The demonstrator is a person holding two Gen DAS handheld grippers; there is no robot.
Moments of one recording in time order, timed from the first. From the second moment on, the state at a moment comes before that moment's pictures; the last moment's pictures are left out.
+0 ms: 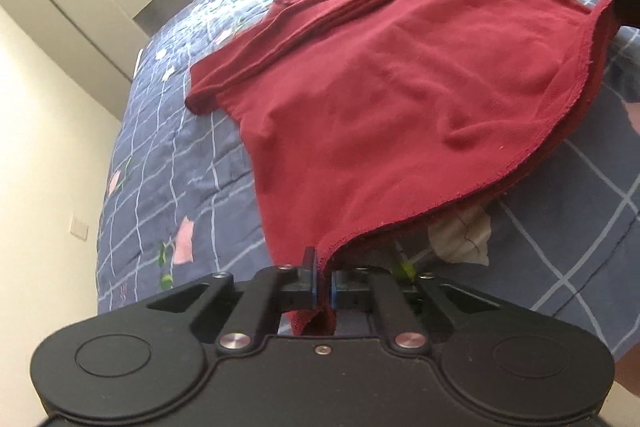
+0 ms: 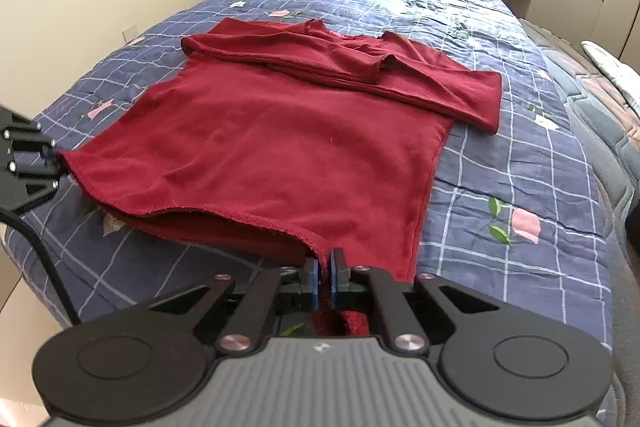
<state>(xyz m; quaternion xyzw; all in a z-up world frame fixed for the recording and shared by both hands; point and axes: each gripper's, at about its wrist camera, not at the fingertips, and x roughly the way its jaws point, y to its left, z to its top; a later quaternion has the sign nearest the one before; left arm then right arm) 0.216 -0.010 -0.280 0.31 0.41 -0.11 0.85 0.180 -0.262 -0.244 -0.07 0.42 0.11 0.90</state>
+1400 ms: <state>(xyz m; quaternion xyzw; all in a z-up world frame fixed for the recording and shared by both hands) 0.162 -0.005 -0.121 0.13 0.47 -0.10 0.87 0.151 -0.289 -0.123 -0.05 0.42 0.07 0.90</state>
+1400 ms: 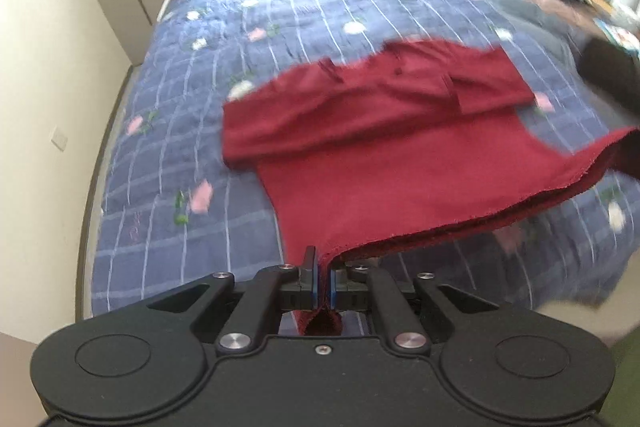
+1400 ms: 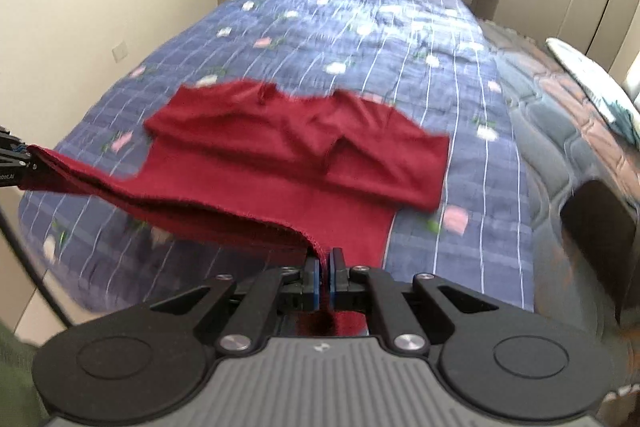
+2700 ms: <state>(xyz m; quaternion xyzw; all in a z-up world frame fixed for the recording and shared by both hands) 0.540 -0.032 -0.193 0.07 0.58 0.01 0.81 0.506 -0.328 -0.191 -0.07 0.47 0.12 0.87</state>
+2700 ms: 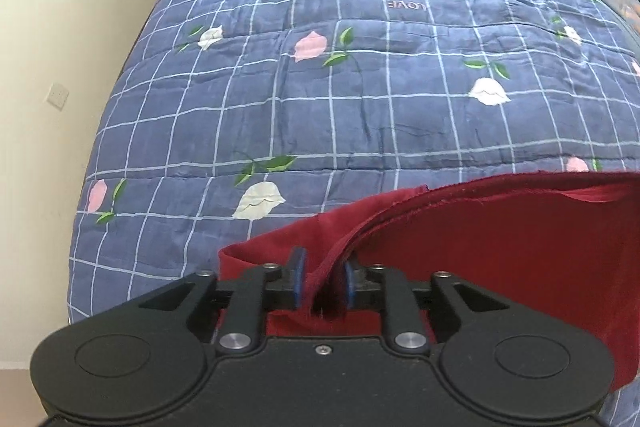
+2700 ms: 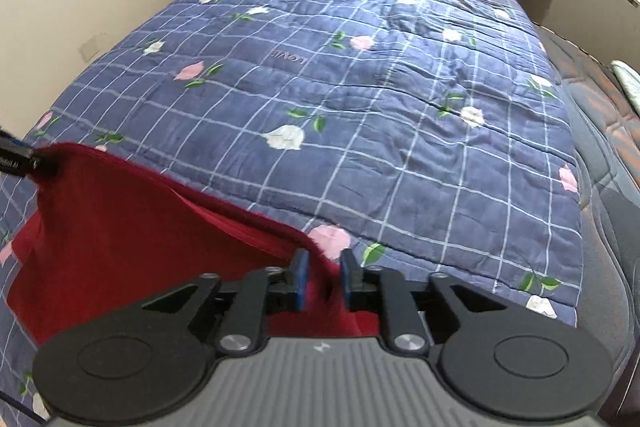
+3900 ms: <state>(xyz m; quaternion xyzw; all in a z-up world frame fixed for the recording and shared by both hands) 0.363 -0.012 -0.143 -0.07 0.59 0.05 0.80 0.339 -0.292 -0.133 0.07 0.56 0.00 0.82</state>
